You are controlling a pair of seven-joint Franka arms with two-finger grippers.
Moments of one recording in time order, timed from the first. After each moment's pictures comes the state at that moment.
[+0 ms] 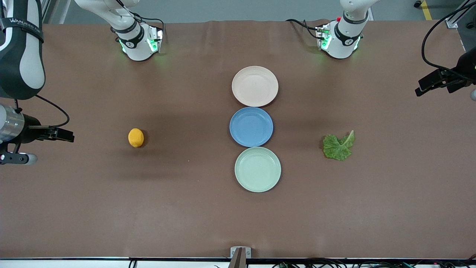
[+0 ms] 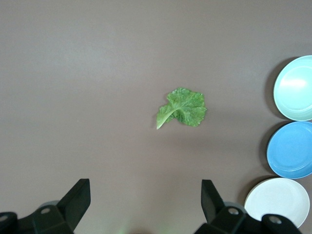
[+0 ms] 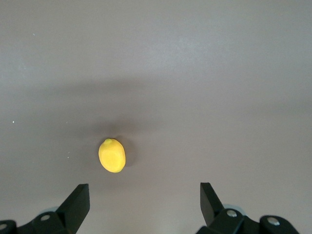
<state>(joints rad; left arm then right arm) 0.50 -0.06 -0.45 -1.62 -0.06 1.55 -0.06 0.08 0.31 -0.16 -1.42 0.00 1.61 0.00</state>
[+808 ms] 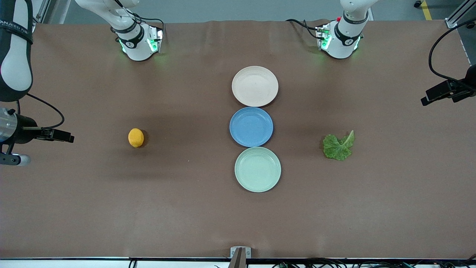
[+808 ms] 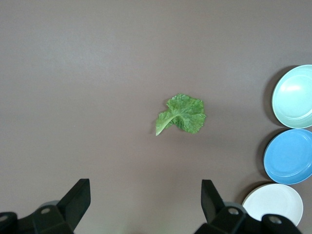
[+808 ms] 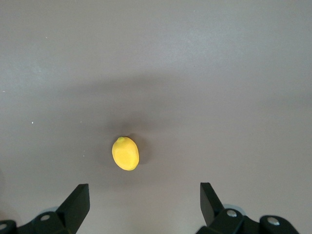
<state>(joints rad) 0.51 0.02 -0.45 -1.56 -0.06 1.55 -0.06 0.05 0.32 -0.16 -1.43 0.08 1.60 -0.01</state>
